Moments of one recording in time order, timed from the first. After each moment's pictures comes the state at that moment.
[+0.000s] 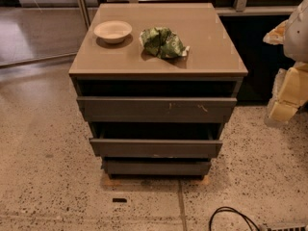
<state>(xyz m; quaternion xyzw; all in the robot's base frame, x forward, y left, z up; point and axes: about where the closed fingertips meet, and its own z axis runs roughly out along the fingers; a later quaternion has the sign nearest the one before) 0.438 -0.217 0.977 -0.60 0.78 -0.03 0.16</state>
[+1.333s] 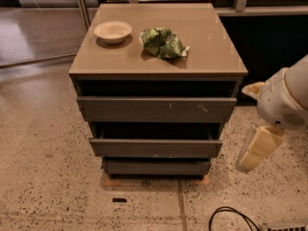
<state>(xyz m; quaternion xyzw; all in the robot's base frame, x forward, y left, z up) 0.417 -0.193 0.871 -0.58 0.79 0.04 0.19</state>
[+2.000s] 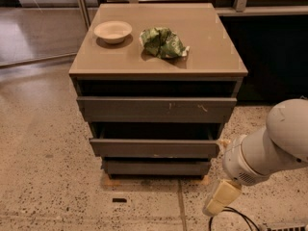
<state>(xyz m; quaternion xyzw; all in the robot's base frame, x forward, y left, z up) 0.376 -0.152 0.727 -0.55 0.81 0.11 0.18</state>
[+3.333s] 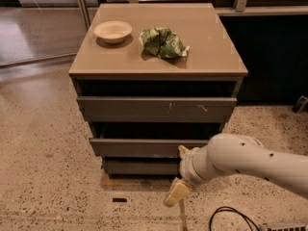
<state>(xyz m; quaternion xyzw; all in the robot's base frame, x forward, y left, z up) 0.442 -0.064 0.599 -0.57 0.78 0.13 0.24</state>
